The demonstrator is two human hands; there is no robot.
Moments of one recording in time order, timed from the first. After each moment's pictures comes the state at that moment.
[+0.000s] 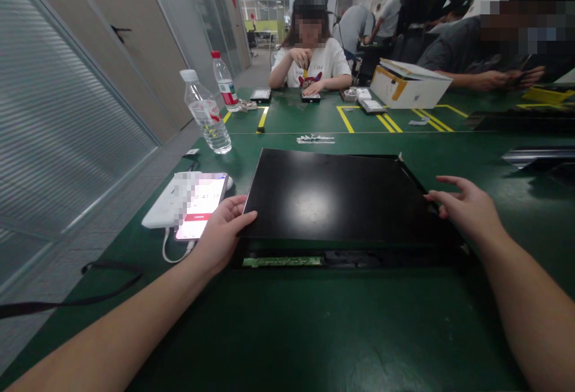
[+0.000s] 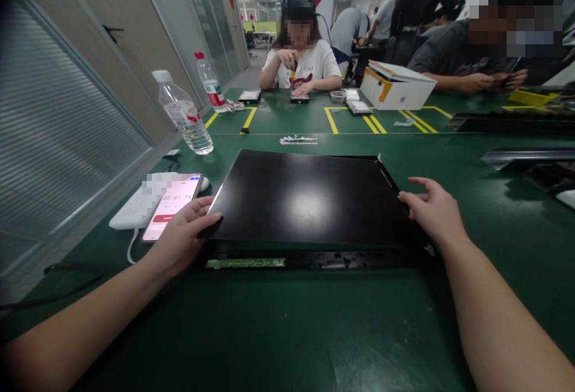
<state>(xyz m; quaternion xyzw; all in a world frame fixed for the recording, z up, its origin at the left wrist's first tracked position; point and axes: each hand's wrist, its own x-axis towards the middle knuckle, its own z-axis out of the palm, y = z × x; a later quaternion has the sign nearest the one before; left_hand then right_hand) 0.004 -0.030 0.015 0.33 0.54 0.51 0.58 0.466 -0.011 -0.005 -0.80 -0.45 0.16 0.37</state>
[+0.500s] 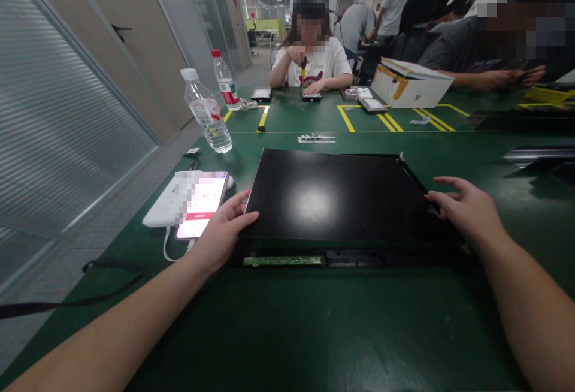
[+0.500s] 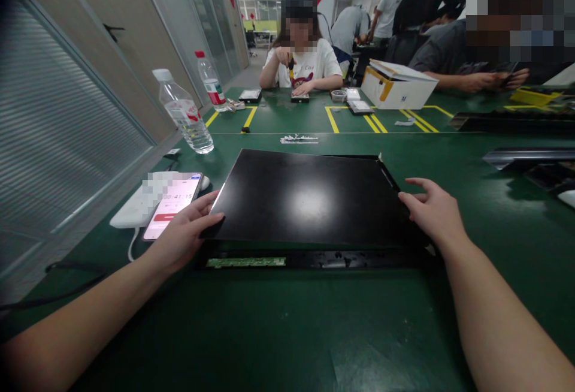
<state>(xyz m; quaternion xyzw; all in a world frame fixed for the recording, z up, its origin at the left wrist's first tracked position) -0.002 -0.028 0.015 0.36 0.52 0.48 0.61 0.452 -0.014 0.007 -0.81 -0.46 0.14 0.33</state>
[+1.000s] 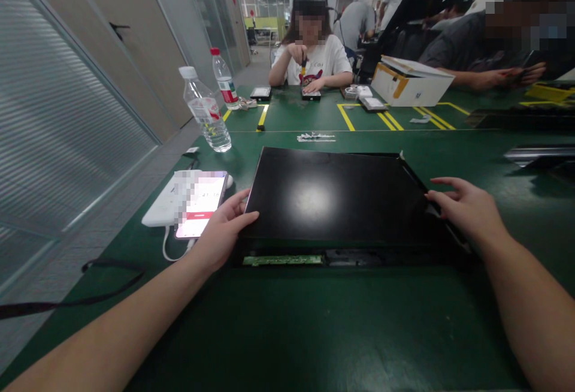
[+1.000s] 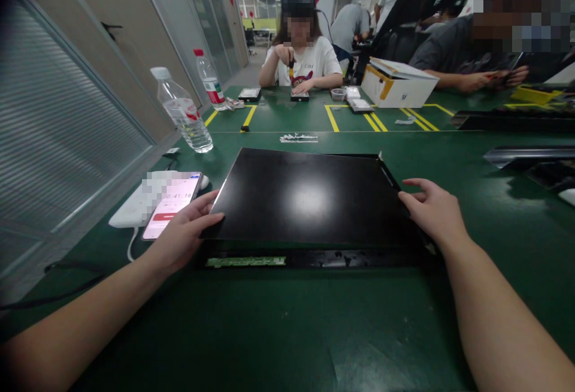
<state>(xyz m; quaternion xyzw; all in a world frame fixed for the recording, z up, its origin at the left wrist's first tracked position) -0.004 -0.026 0.007 0.38 0.51 0.48 0.61 0.457 -0.012 0.003 -0.81 -0.48 0.12 0.32</state>
